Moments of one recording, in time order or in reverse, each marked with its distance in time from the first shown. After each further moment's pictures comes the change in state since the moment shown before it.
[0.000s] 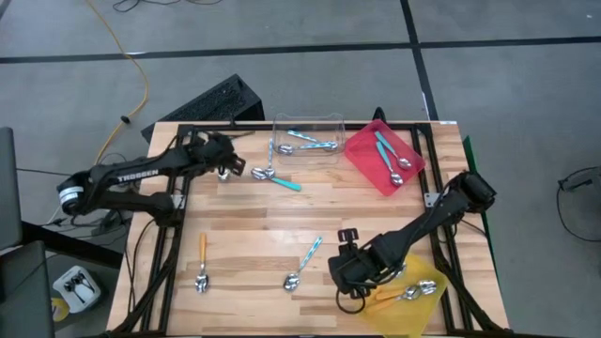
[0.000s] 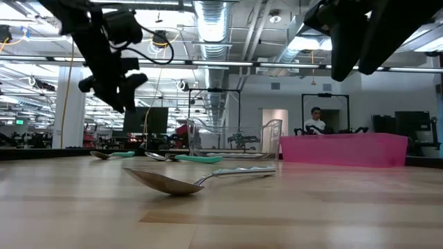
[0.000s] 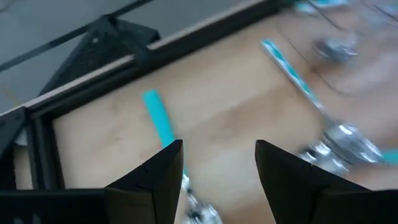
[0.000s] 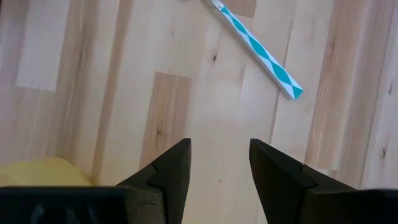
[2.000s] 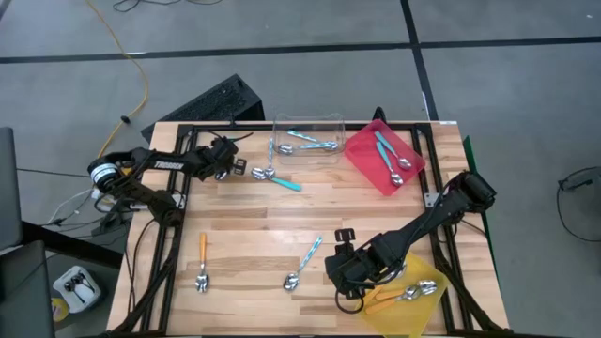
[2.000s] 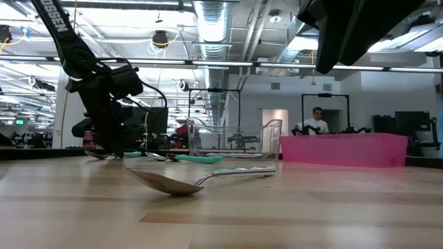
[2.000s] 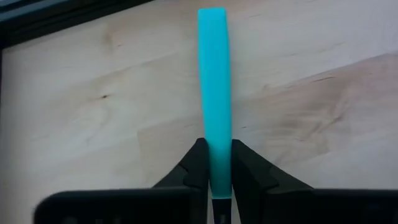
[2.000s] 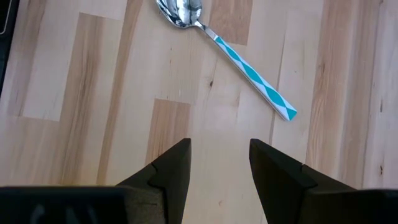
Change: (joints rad) left arm 0.199 0.374 -0.217 0.478 0.065 -0.016; right arm -0.005 0.000 -0.001 0.073 0.034 0.008
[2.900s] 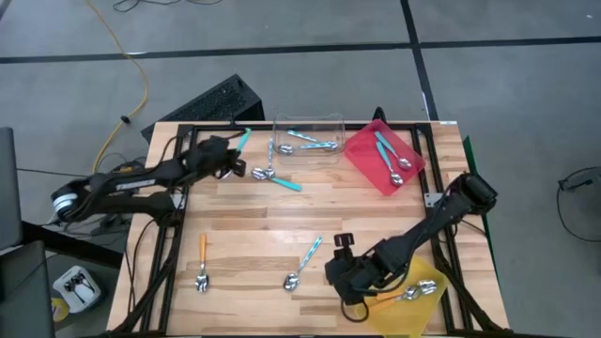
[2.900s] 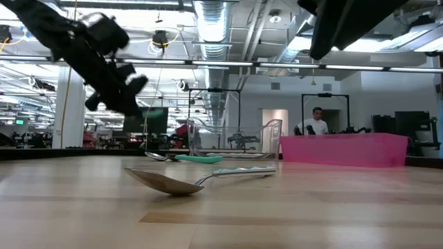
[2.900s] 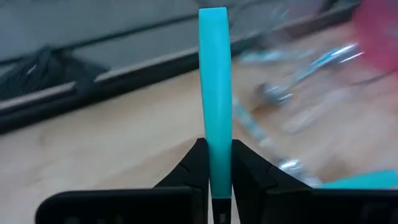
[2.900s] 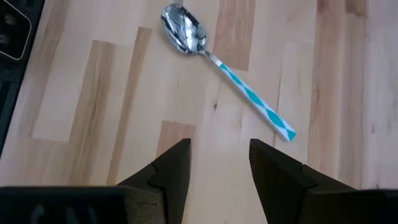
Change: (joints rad) left arm -0.178 -0.471 -0.025 -0.008 0.083 0.054; right arm 0.044 0.002 0.000 0.071 0.085 0.003
